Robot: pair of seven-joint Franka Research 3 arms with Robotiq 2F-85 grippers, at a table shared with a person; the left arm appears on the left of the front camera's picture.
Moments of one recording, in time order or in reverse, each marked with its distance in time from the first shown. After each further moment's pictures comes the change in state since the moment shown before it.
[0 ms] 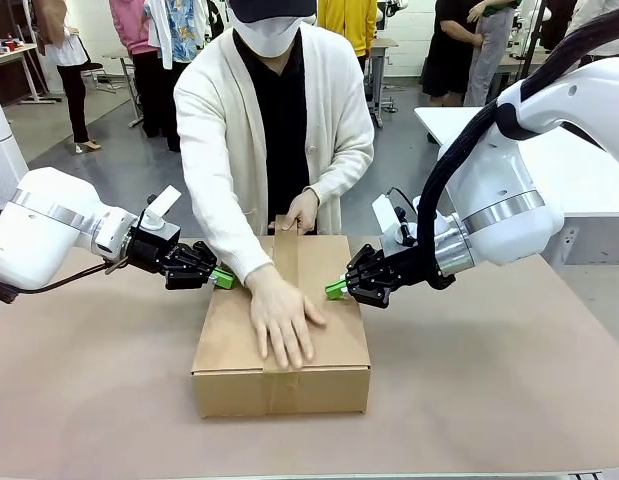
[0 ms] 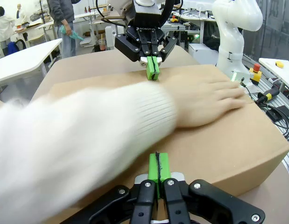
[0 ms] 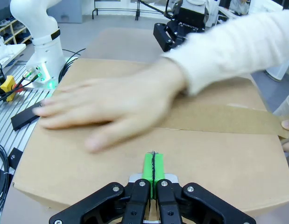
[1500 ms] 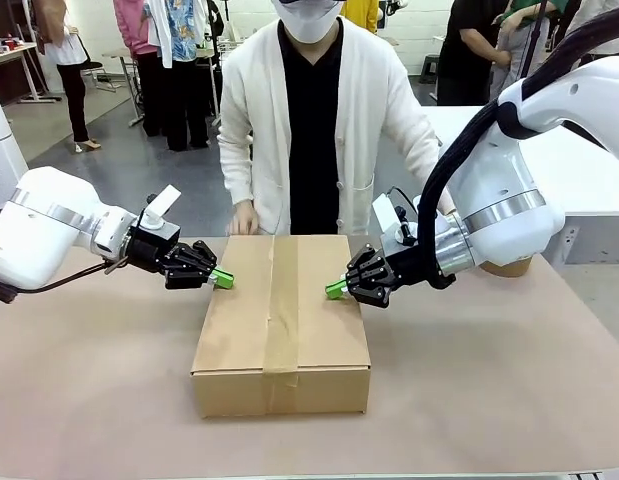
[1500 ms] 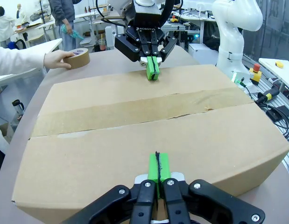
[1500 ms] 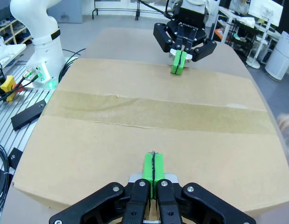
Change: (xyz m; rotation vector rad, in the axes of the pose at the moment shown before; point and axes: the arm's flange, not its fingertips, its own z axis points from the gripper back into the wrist) left arm 0.000 0.000 0.000 0.000 0.000 0.000; right arm 0.000 0.000 0.000 0.000 0.000 0.000
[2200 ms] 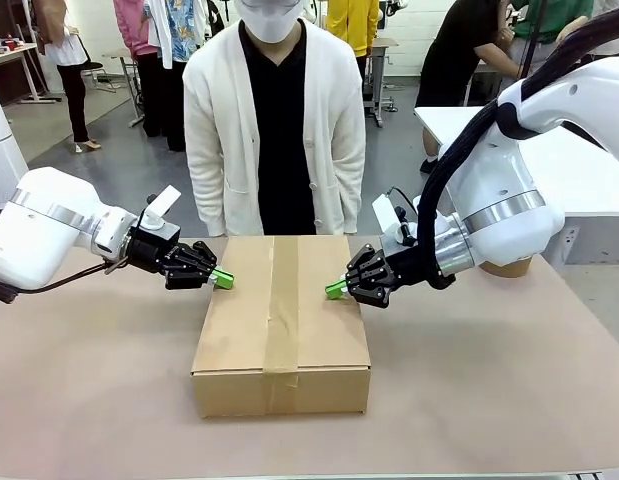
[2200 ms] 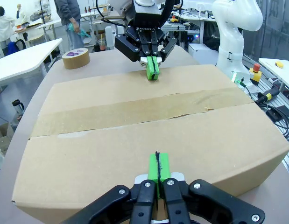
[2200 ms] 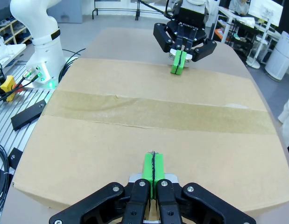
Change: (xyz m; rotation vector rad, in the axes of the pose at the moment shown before) left arm 0.000 0.000 0.000 0.000 0.000 0.000; right arm 0.000 0.000 0.000 0.000 0.000 0.000
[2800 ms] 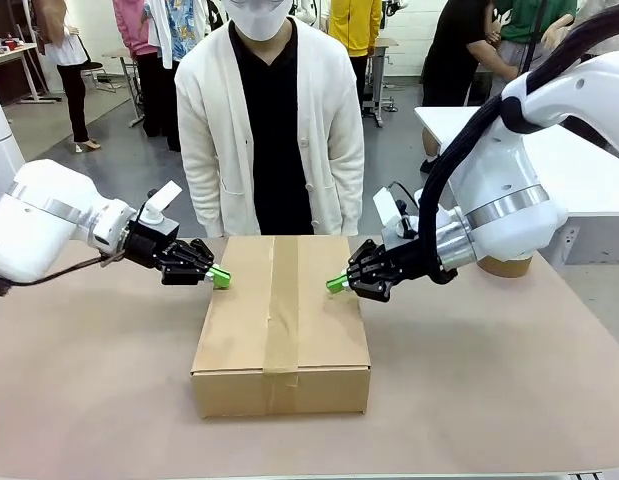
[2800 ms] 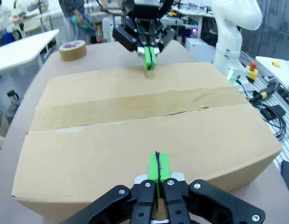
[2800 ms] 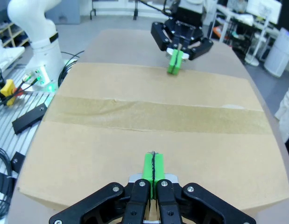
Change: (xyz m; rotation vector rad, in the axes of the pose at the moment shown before) left arm 0.016 0.000 0.011 -0.022 0.062 0.051; right arm 0.016 -0.002 0.011 -0.010 0.017 -0.038
